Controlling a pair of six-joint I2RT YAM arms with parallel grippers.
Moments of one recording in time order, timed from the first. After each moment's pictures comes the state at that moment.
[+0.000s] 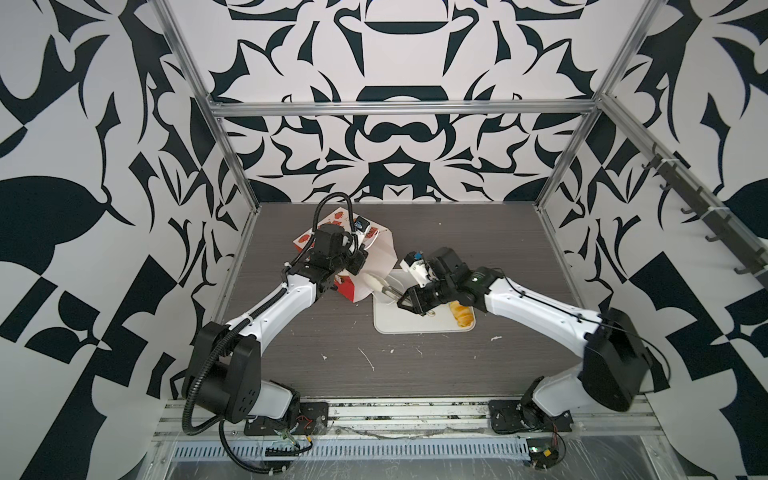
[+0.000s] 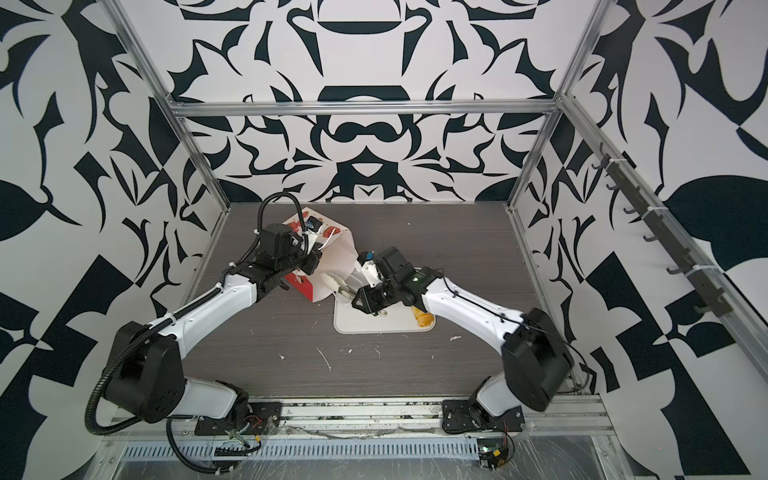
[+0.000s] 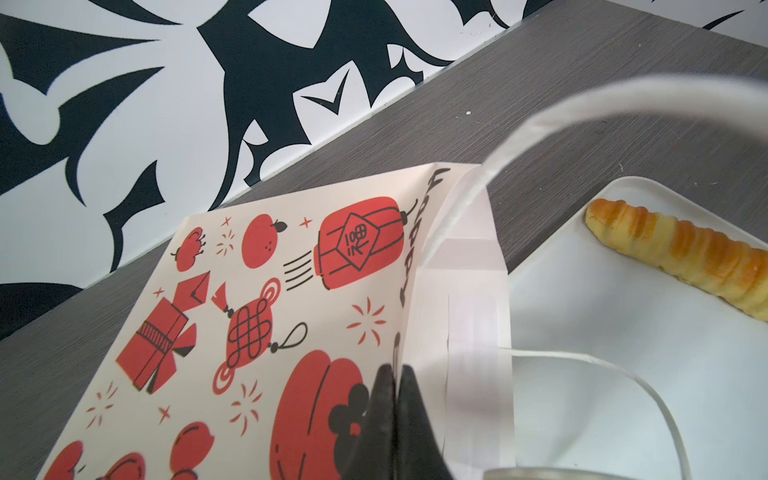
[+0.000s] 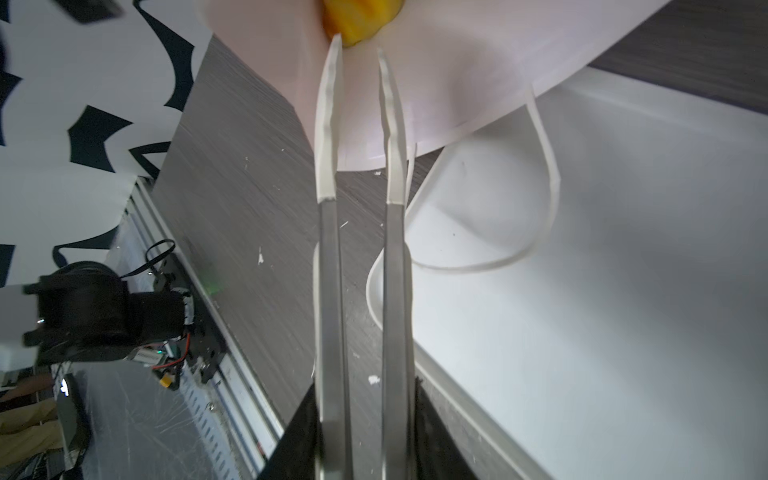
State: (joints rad) left arm -0.42 1.43 0.97 -0.07 0.13 0.25; right arm 0.73 1.56 1.10 -0.44 -0.42 0.35
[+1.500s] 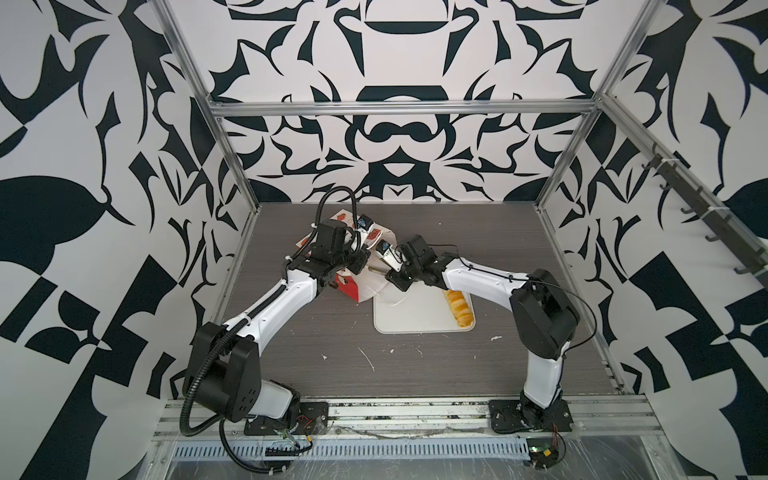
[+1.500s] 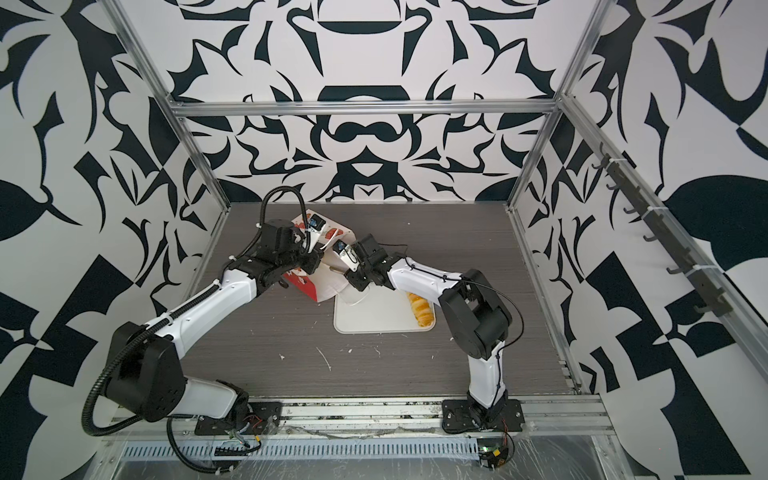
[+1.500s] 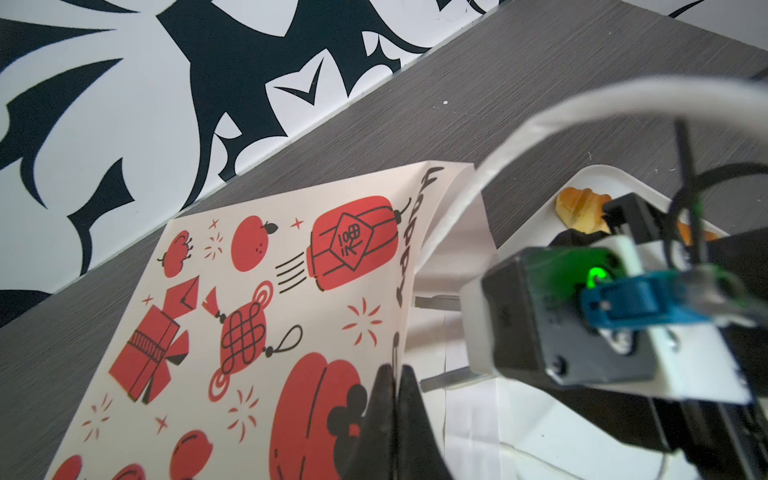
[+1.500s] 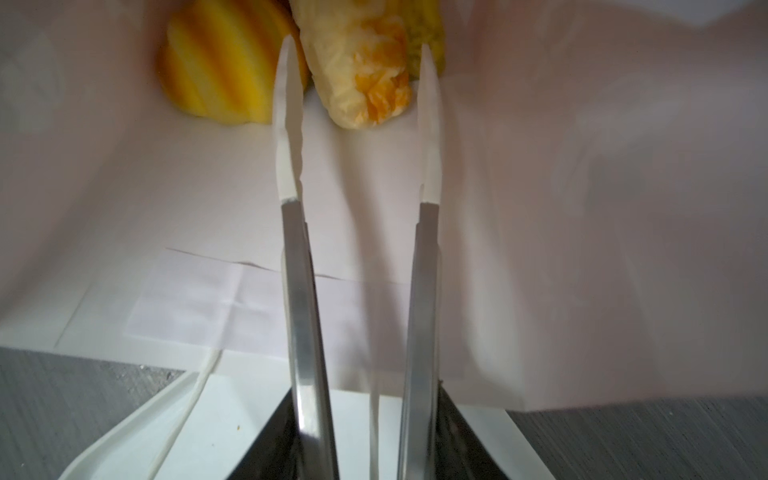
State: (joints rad) left arm -0.44 1.43 1.05 -0.20 0.17 0.26; right arm 0.72 1.92 1.36 -0.27 -0.10 -0.22
